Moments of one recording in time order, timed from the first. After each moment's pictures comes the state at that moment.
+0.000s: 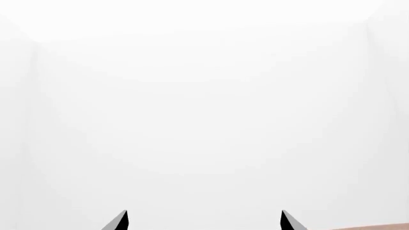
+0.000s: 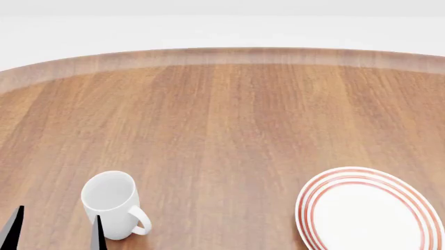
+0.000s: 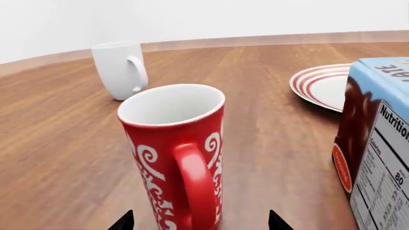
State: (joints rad) left arm -0.16 -0.29 0.44 -0.39 0.02 0.90 -0.44; right arm -0.39 0.30 -0.53 0.54 0.26 -0.93 0.12
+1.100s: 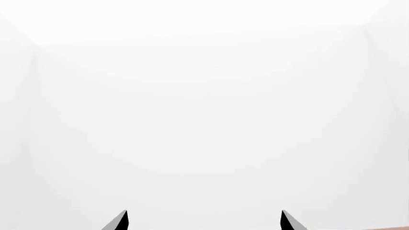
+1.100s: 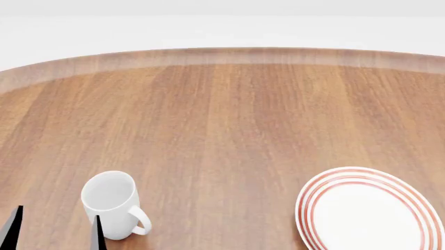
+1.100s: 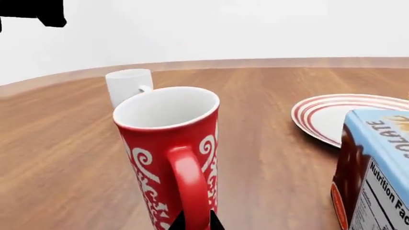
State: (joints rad) left arm -0.16 -0.29 0.45 -0.40 0.03 0.92 -0.46; right arm -0.50 0.38 -0.51 0.24 0.19 -0.82 0.20
